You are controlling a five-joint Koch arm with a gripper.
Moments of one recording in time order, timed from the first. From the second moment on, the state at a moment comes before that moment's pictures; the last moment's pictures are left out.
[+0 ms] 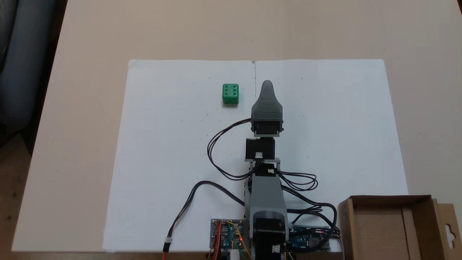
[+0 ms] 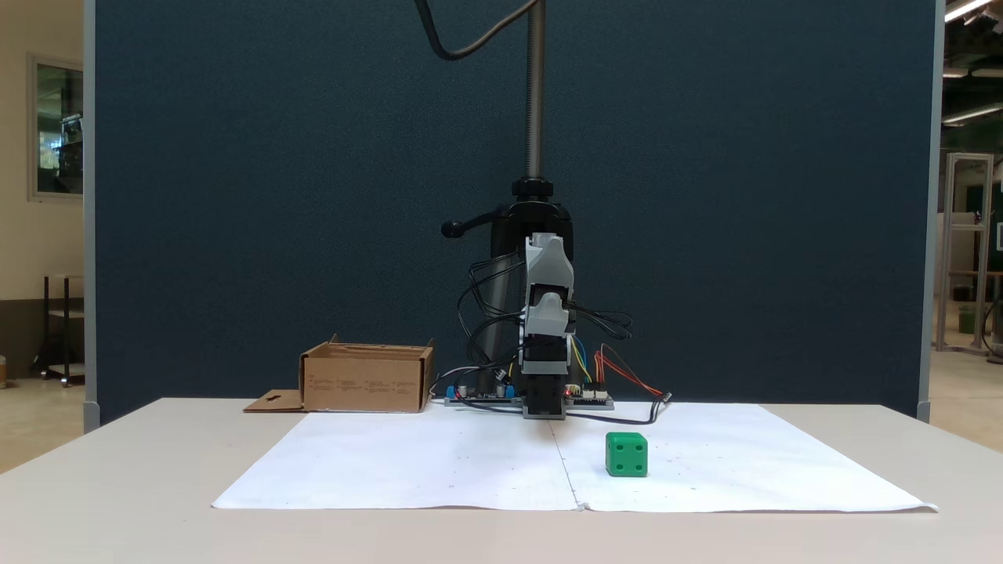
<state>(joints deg) 1.5 129.3 175.7 -97.0 -5.4</state>
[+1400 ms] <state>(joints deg) 6.1 129.3 175.7 -78.2 -5.4</state>
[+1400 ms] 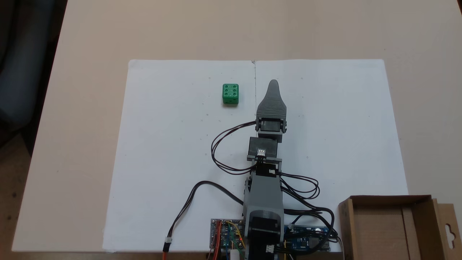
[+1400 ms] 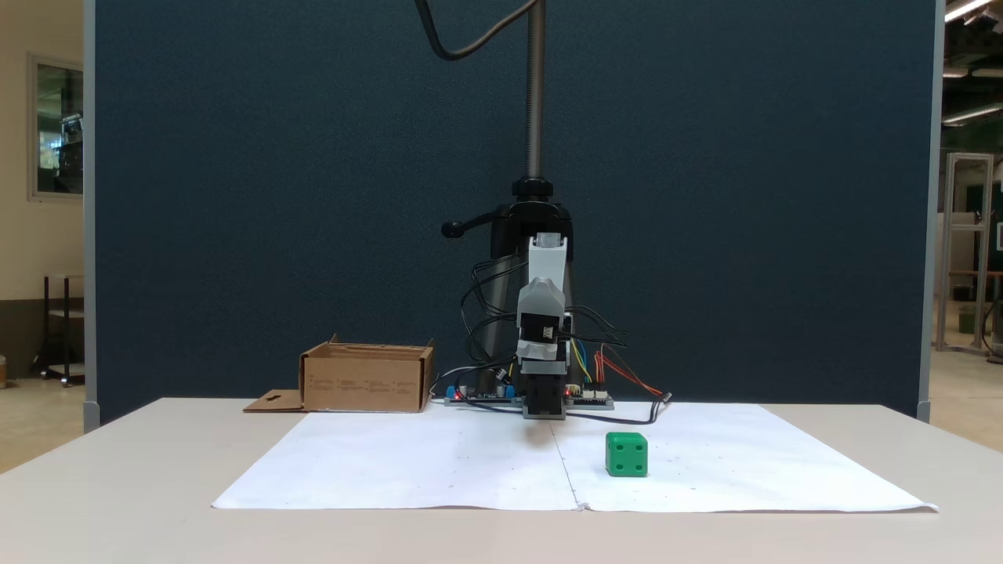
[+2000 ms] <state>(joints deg) -4.7 129.3 174.9 -82.4 -5.4</state>
